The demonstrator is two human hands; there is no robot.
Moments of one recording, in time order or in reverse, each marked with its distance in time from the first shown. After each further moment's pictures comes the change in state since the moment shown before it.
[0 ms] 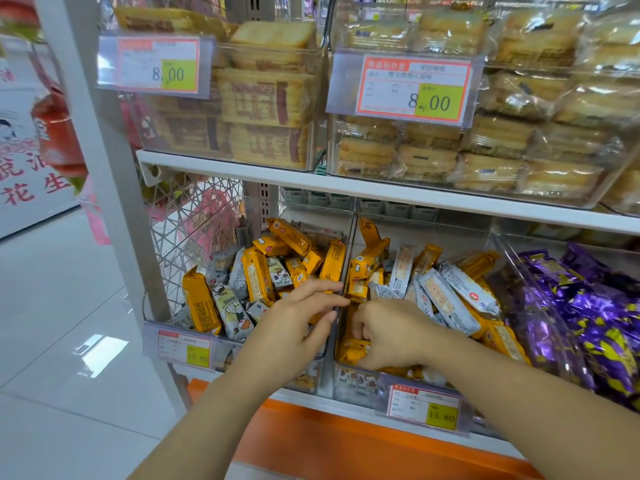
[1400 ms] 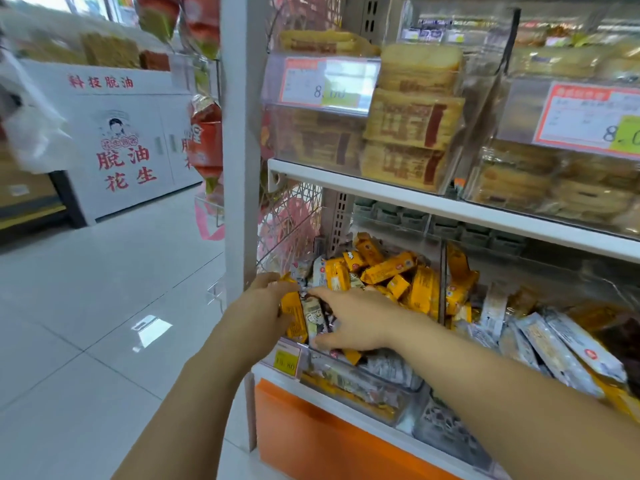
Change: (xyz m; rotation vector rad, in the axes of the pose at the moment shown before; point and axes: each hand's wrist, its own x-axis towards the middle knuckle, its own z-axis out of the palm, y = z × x) left_hand -0.032 -0.069 -0.108 0.362 -0.039 -0.611; right_hand 0.097 -0.120 -0.032 -0.036 -0.155 -0.154
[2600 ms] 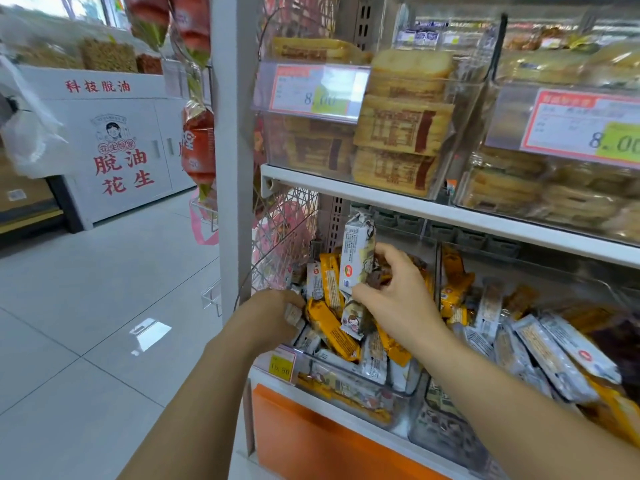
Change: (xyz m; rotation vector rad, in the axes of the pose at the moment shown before) left_hand 0.026 0.003 0.011 0.098 -0.189 -0.042; right_hand -0.036 0.013 -0.002 0.957 0.690 0.149
